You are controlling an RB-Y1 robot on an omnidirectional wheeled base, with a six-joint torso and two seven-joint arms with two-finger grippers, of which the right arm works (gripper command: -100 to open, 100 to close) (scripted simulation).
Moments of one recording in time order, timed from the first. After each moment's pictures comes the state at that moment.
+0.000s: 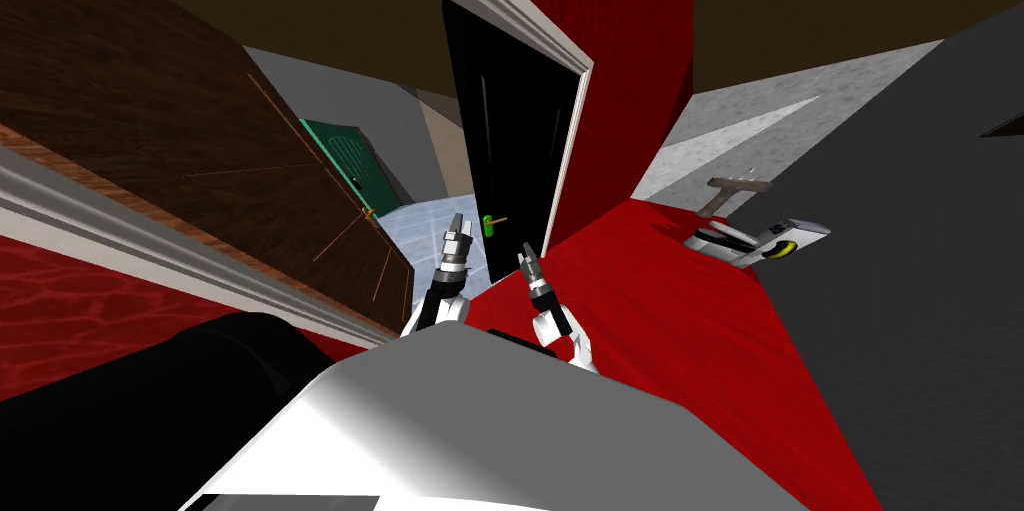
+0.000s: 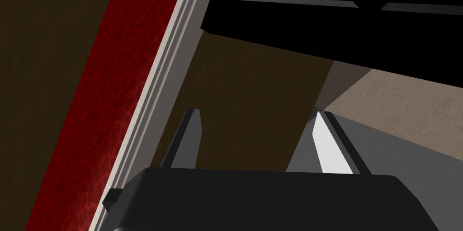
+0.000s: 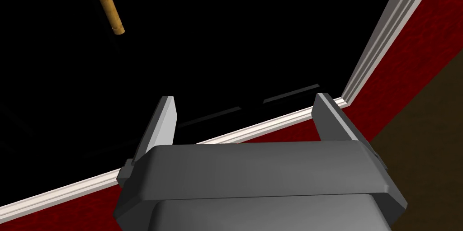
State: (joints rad) arm -0.02 -0.10 0.62 -1.52 -0.11 -0.41 -0.06
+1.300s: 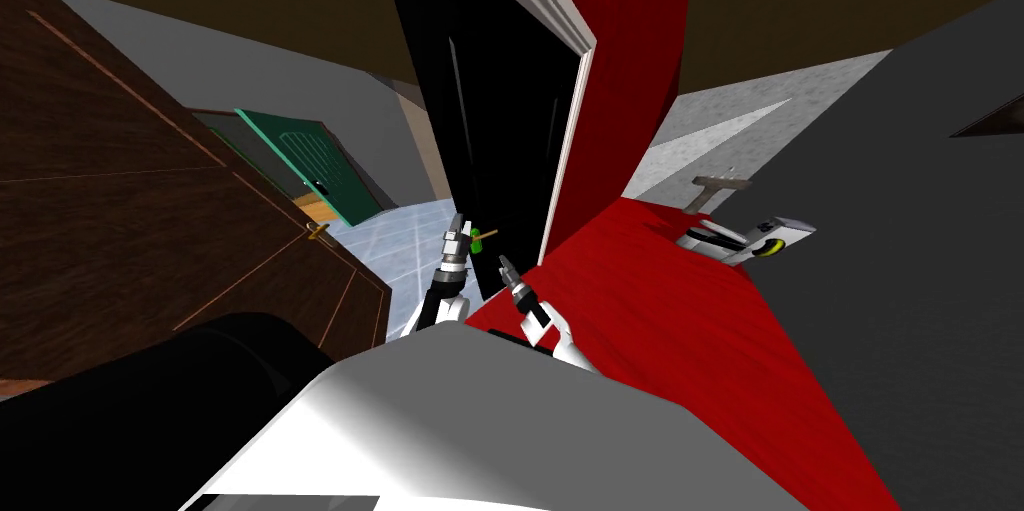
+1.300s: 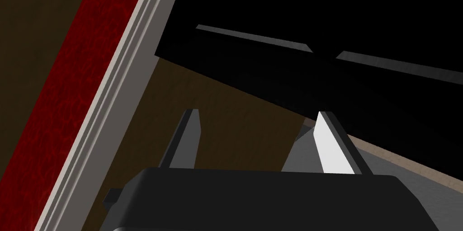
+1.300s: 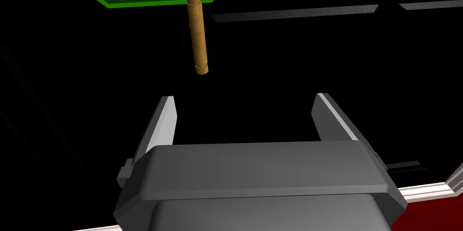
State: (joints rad) arm -0.22 -0.08 0.83 -1.23 -0.11 -0.35 -0.13
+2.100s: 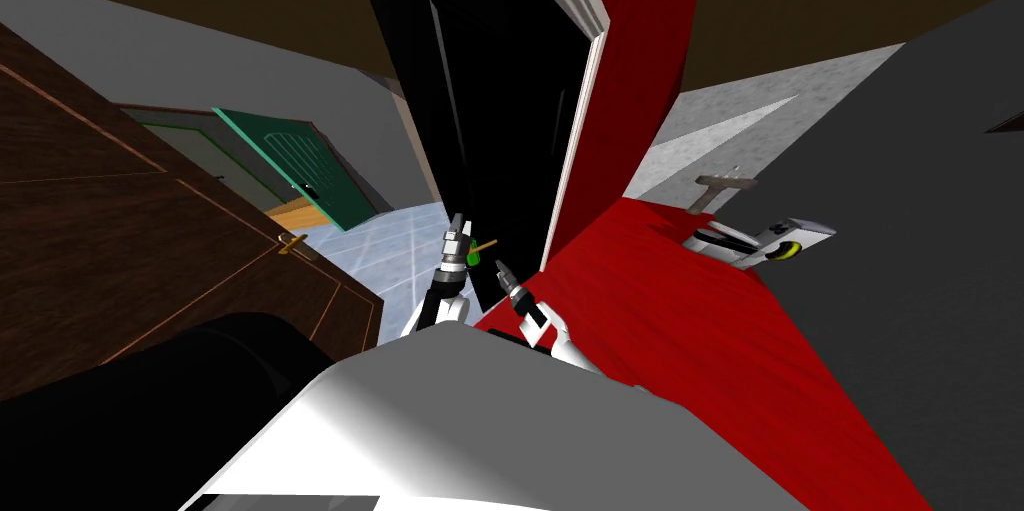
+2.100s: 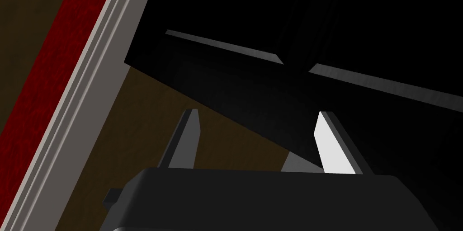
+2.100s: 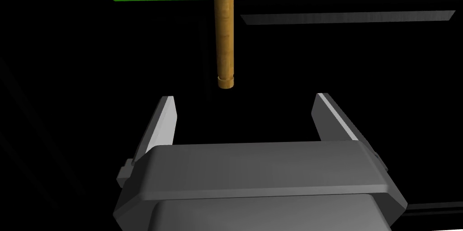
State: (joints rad) arm -0.26 -0.08 0.88 -1.15 -0.11 -0.34 -0.14
